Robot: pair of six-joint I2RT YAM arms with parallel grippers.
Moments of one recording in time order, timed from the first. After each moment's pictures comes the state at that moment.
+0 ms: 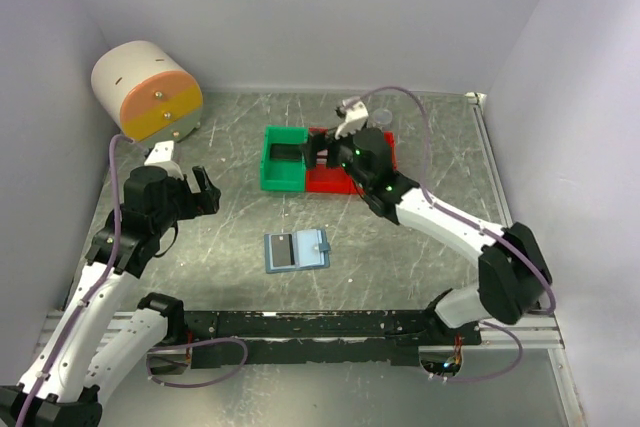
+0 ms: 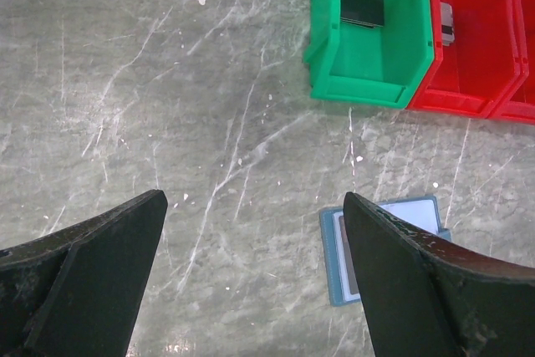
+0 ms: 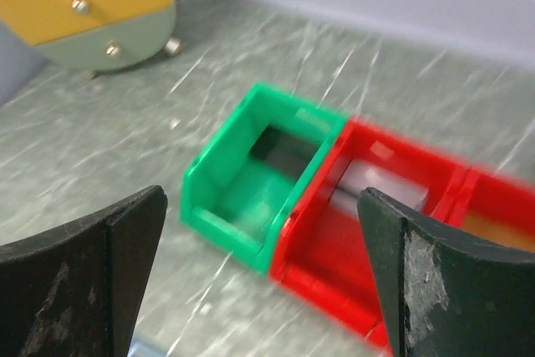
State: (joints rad) left arm -0.28 0.71 0.79 -0.58 -0.10 -0.36; right arm 0.69 1.47 1.03 0.31 0.14 0.10
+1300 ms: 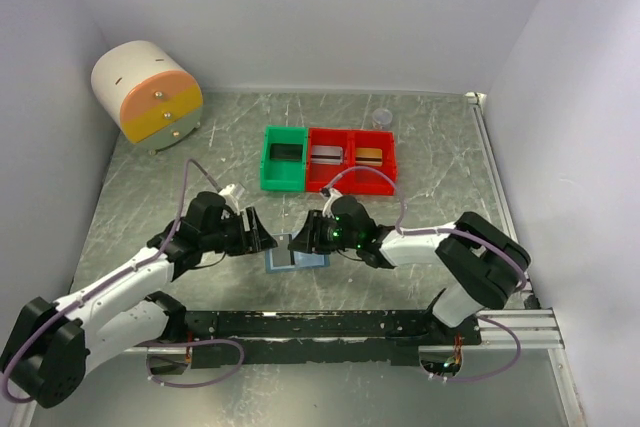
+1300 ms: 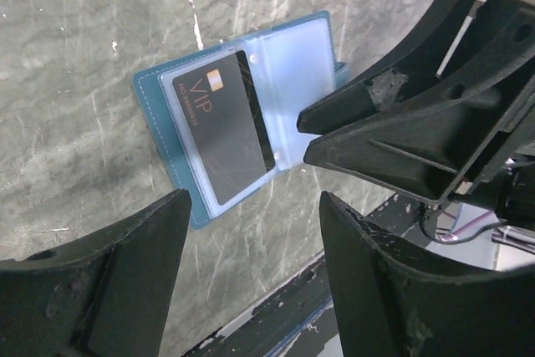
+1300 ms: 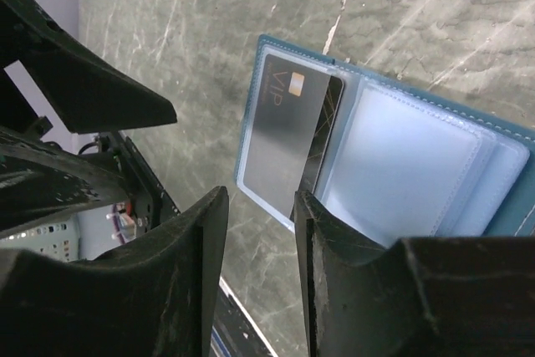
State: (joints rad) left arm -0.54 0.94 0.42 -0.16 0.32 -0.71; right arm 0.86 1.54 0.52 0.47 -0.28 0.87
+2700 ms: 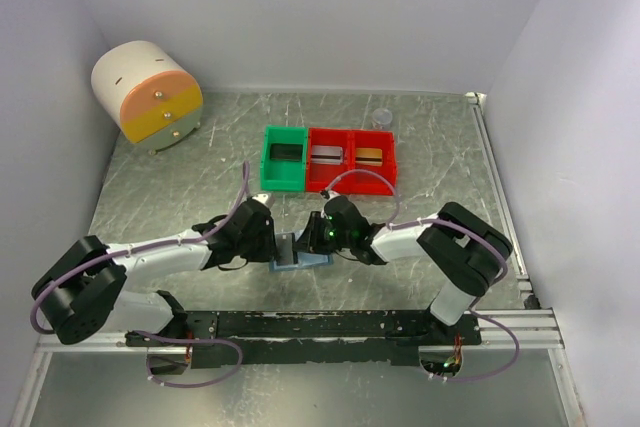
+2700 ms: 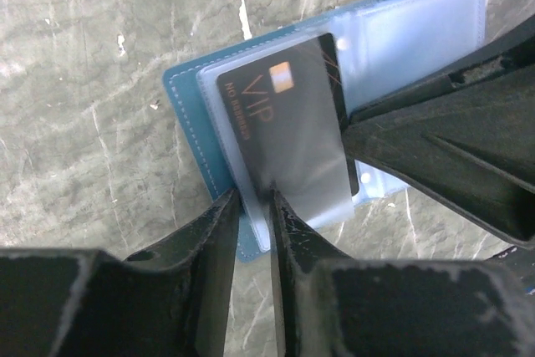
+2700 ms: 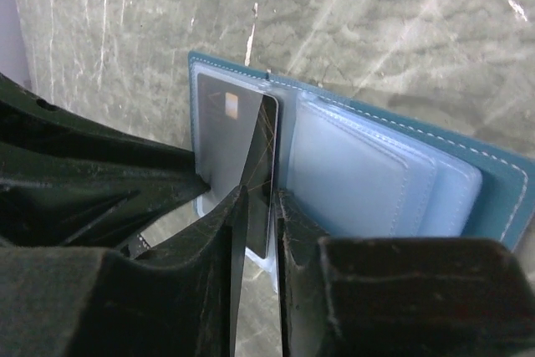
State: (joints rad) left arm -0.81 1.30 0.52 -0.14 -0.04 -0.70; right arm 0.85 1.65 0.55 0.45 -0.20 0.91
